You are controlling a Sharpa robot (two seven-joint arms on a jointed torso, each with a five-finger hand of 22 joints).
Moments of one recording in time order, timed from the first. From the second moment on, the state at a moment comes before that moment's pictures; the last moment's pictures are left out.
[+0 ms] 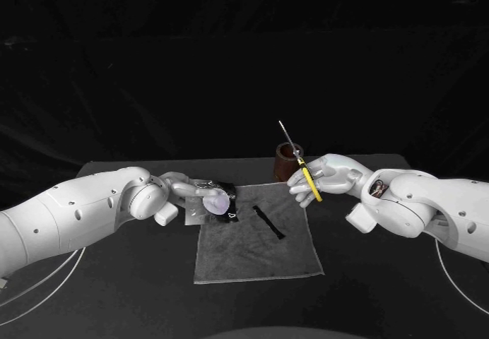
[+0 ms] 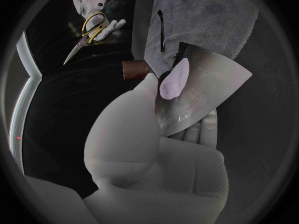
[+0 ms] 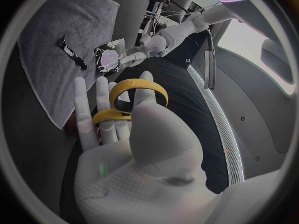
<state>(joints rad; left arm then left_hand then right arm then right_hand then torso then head) 1.19 -0.71 -0.10 1.18 -0.34 -0.05 -0.31 1.42 -0.17 0.12 0.21 0.05 0.63 0.18 0.41 0.39 0.89 0.23 0.16 0.07 0.82 0.19 0.15 0.30 0.19 0.90 0.24 0.13 0.07 1.25 -0.99 -0.14 1.64 -0.57 -0.16 0.09 1.50 0.21 -0.44 0.09 0.05 0.88 0.19 0.31 0.35 1.14 0.15 0.09 0.07 1.06 0.10 0.30 0.30 0.07 0.94 0.22 0.36 0.15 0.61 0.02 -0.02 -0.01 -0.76</state>
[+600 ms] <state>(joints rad) 1.21 -0.77 -0.09 1.19 -0.54 -0.16 -0.25 1.50 -0.21 -0.04 0.30 0.05 0.57 0.17 0.50 0.38 0.80 0.24 0.25 0.07 0.66 0.21 0.29 0.34 0.10 0.69 0.29 0.06 0.05 1.25 -1.00 -0.14 1.64 -0.57 -0.16 0.09 1.50 0.21 -0.44 0.09 0.05 0.89 0.19 0.31 0.35 1.14 0.15 0.09 0.07 1.06 0.10 0.30 0.30 0.07 0.94 0.22 0.36 0.15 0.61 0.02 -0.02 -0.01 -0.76</state>
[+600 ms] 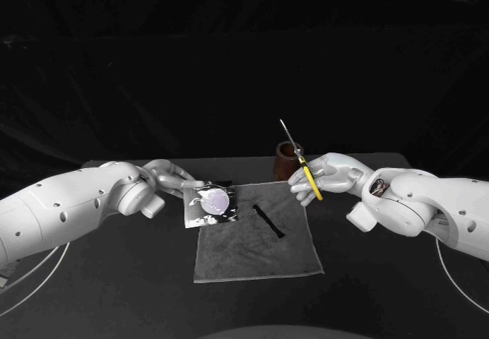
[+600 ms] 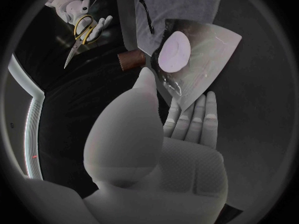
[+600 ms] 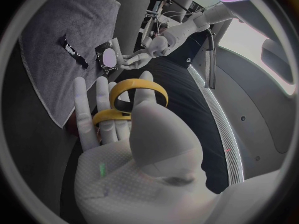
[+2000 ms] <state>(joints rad) 1.32 -0.74 -0.08 1.17 -0.39 -0.10 0.10 1.42 -0.13 0.16 0.29 0.05 0.86 0.20 0.39 0.20 1.08 0.14 0.26 0.06 0.94 0.11 0.48 0.34 0.18 0.93 0.23 0.26 0.15 1.25 -0.95 -0.14 1.51 -1.07 -0.14 -0.06 1.51 0.21 -0.44 0.05 0.05 0.91 0.18 0.30 0.35 1.15 0.14 0.08 0.07 1.07 0.09 0.30 0.31 0.07 0.94 0.21 0.37 0.16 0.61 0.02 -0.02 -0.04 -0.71</state>
